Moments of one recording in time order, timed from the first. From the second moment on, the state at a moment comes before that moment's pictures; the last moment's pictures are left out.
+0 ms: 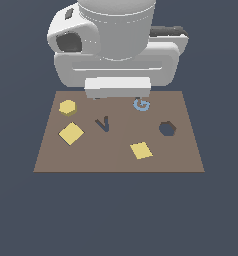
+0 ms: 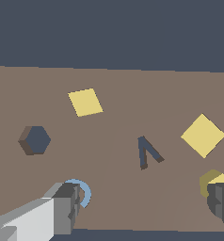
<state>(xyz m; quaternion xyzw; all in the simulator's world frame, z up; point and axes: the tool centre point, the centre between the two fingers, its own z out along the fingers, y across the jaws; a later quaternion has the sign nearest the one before) 0.006 -0.003 0.179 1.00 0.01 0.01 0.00</state>
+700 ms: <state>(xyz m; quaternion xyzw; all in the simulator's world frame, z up) -0.005 -0.011 0.170 1.00 0.05 0.01 0.00</state>
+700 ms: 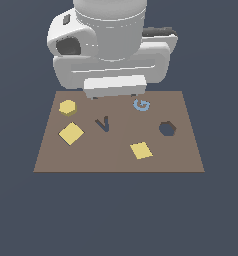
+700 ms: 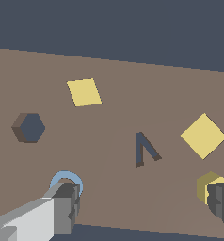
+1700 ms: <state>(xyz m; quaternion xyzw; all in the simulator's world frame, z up) -0.054 -0.074 0.118 0.96 0.27 0.00 0.00</state>
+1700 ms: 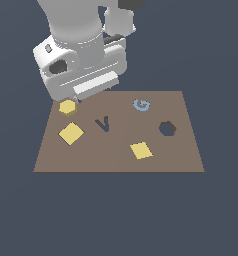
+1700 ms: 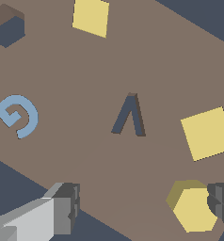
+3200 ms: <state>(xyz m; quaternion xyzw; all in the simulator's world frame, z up) -0.064 -0.177 0.050 0.85 0.53 0.00 0.00</state>
